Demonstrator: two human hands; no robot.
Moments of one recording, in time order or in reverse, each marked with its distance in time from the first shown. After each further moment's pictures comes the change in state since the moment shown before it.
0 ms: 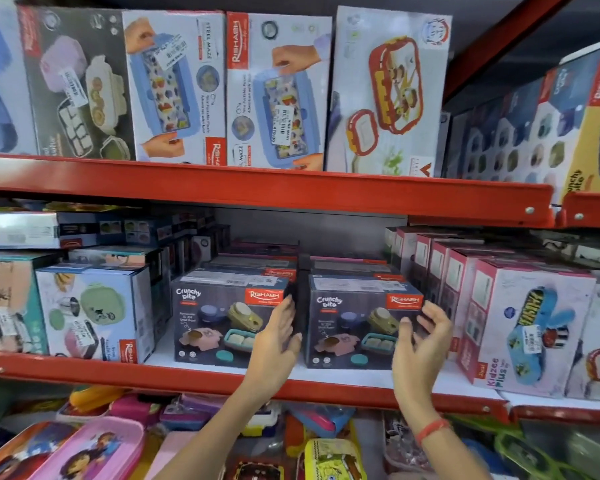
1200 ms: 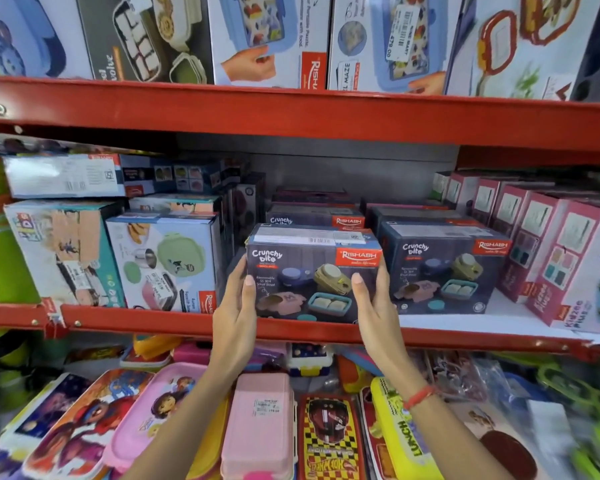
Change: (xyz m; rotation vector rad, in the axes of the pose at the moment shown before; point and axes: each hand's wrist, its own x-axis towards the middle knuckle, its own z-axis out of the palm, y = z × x) left_hand -0.044 -0.039 -0.160 0.065 0.333 -0.062; right_hand -0.131 -0.056 0.108 -0.093 -0.603 0.207
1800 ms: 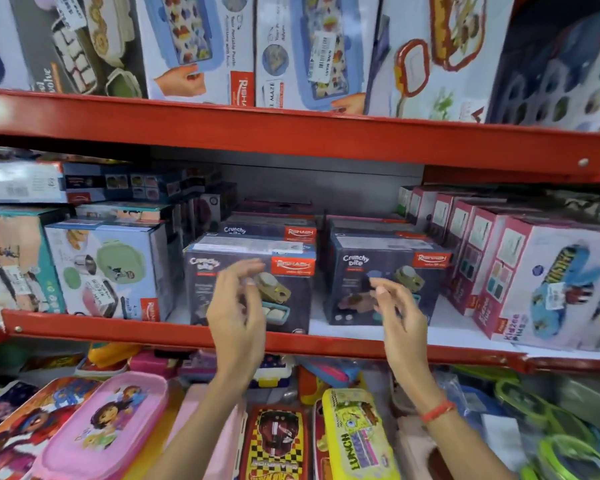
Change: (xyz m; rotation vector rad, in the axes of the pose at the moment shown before) left_hand -0.032 0.052 0.091 -0.028 0.235 0.356; right_hand 0.016 0.032 -0.115 0.062 0.184 -0.194
